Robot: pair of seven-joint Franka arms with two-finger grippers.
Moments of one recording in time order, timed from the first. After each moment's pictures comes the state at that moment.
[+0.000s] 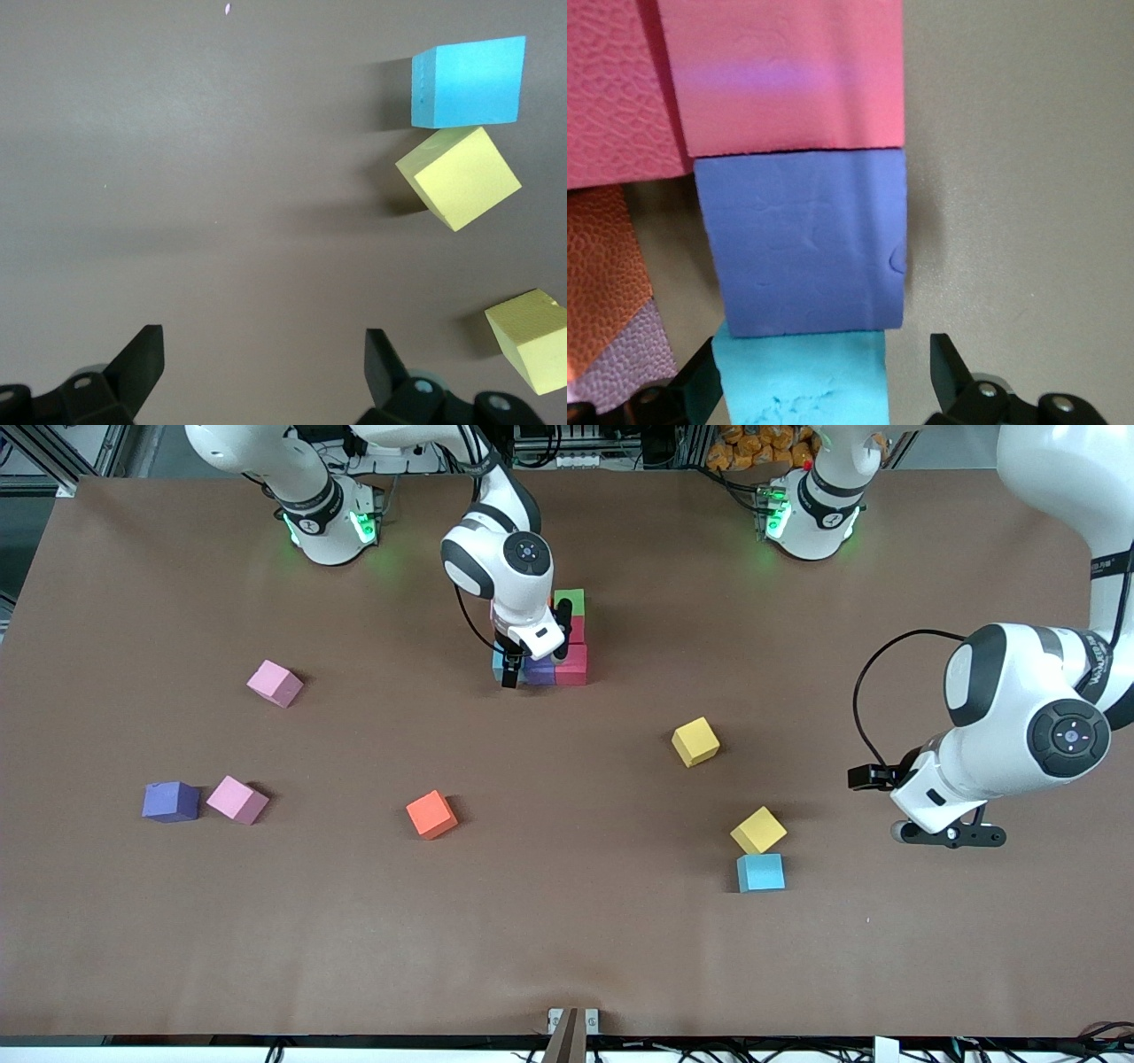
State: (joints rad) left arm 0.05 0.44 -0.19 -1.59 0.12 1.88 -0.11; right arm 1.10 0.41 -0.19 -2.15 -0.04 2.41 -0.52
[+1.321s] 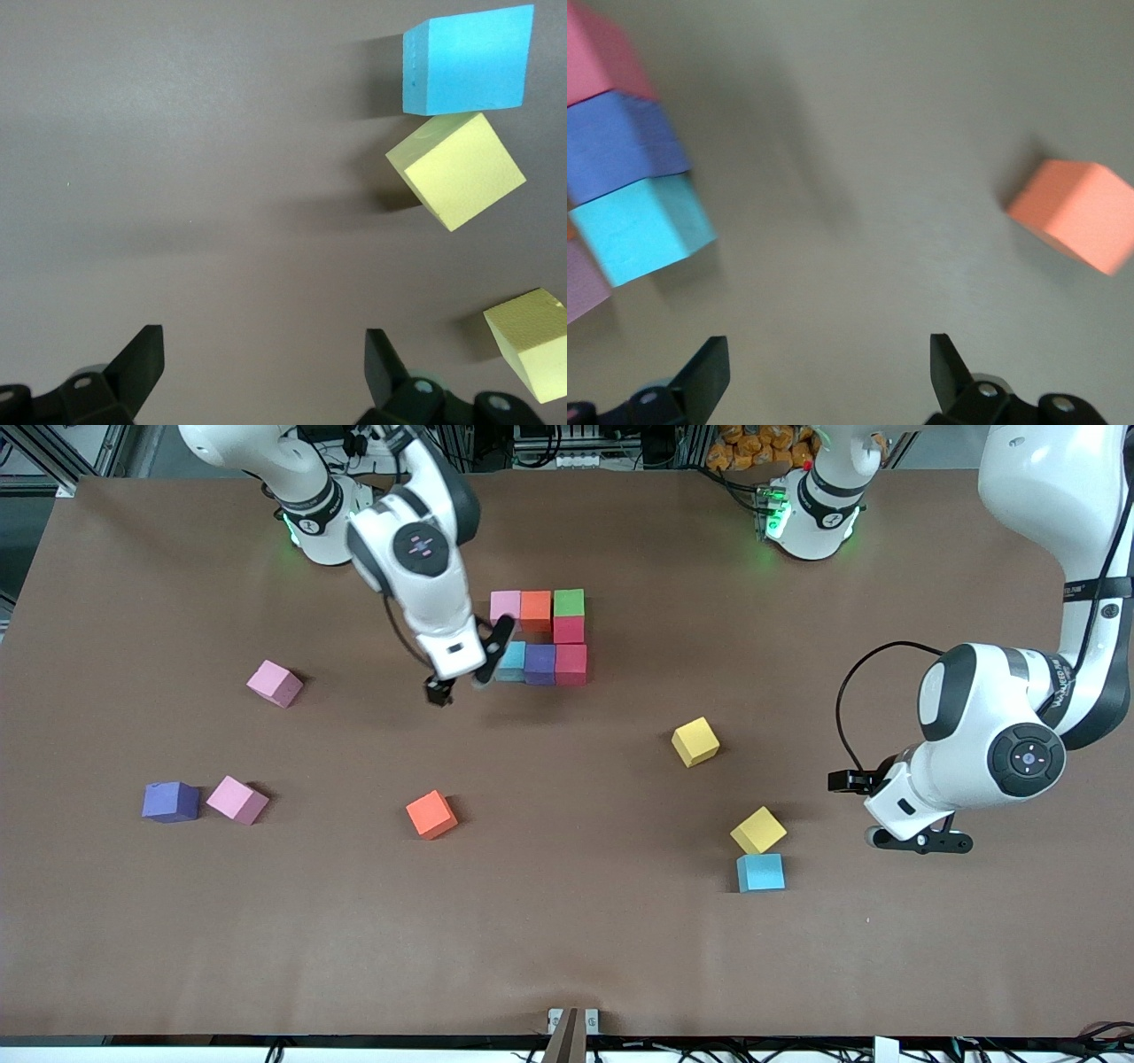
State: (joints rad) left arm 0.03 0.49 -0.19 -1.58 0.12 1.88 -0.12; right arm 0.81 0.16 -0.20 -2.13 -0.04 2.27 -0.45
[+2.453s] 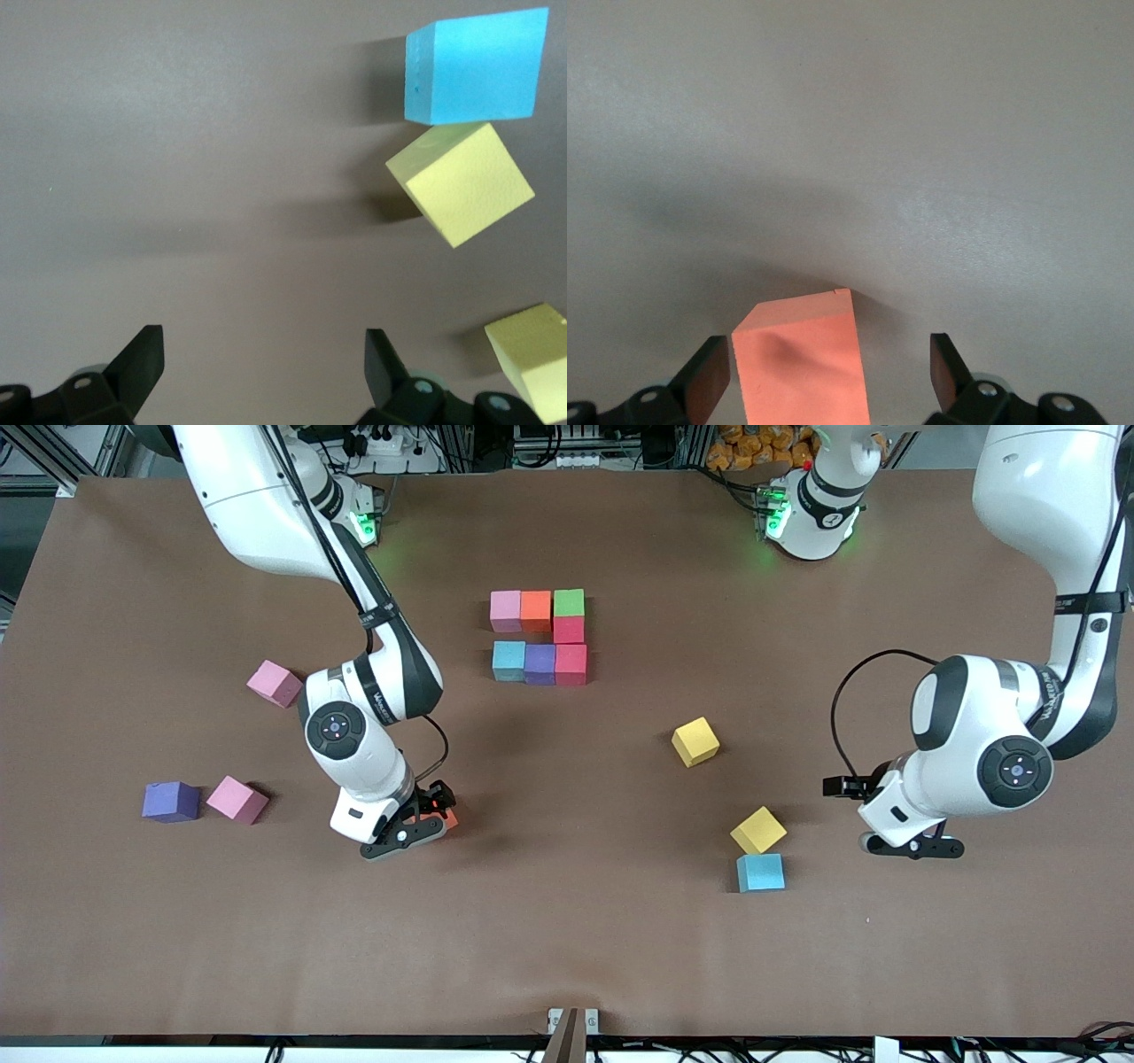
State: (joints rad) left arm 0.02 0.53 -0.19 -1.57 0.12 1.91 -0.15; right arm 0.49 0.64 -0.11 -1.66 0.06 2.42 -0.03
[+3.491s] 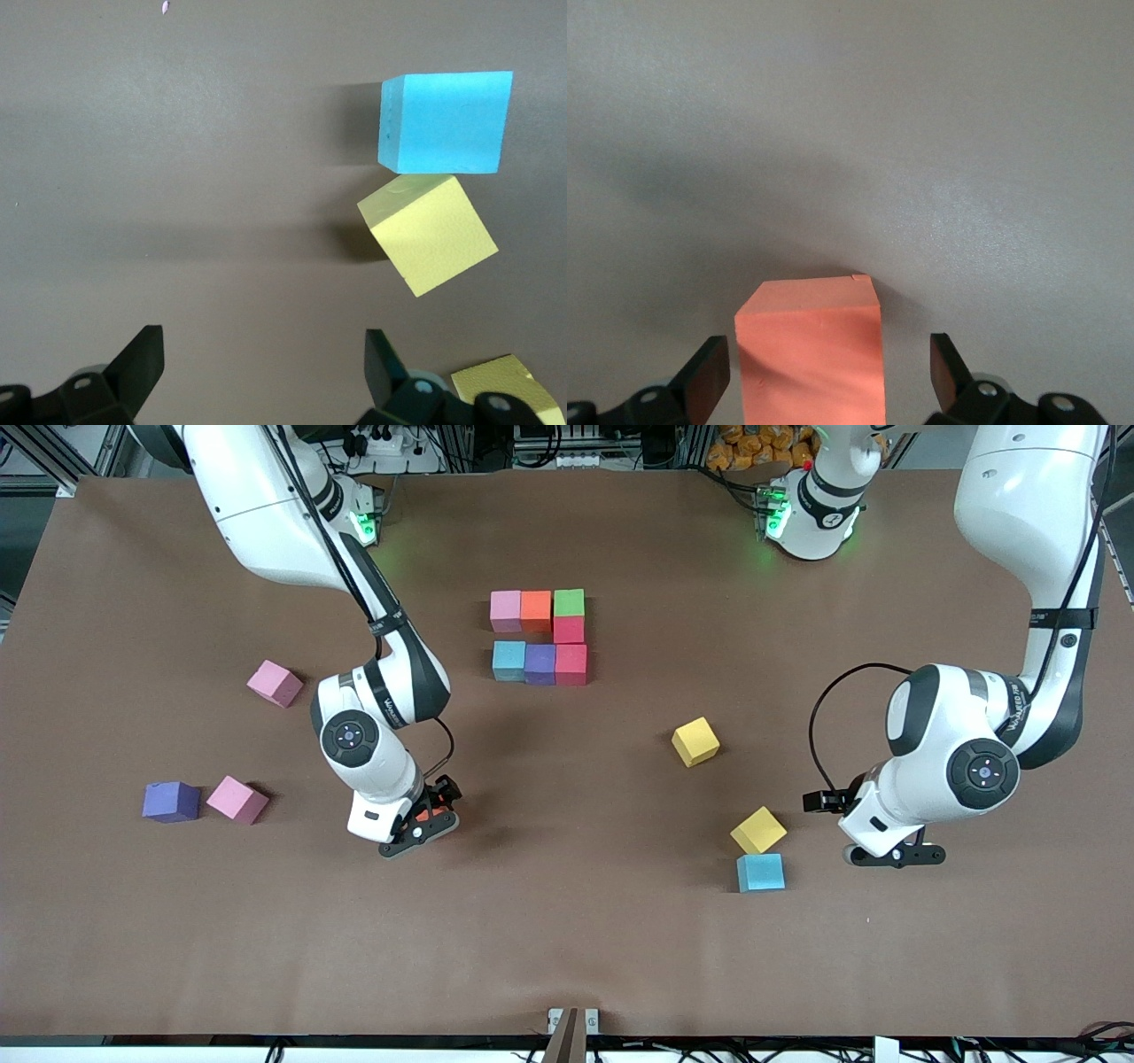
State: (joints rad) left arm -0.01 0.56 -0.19 -1.56 0.12 1.98 -0.25; right arm 0.49 0.68 -0.10 -1.66 0.06 2.41 -0.12
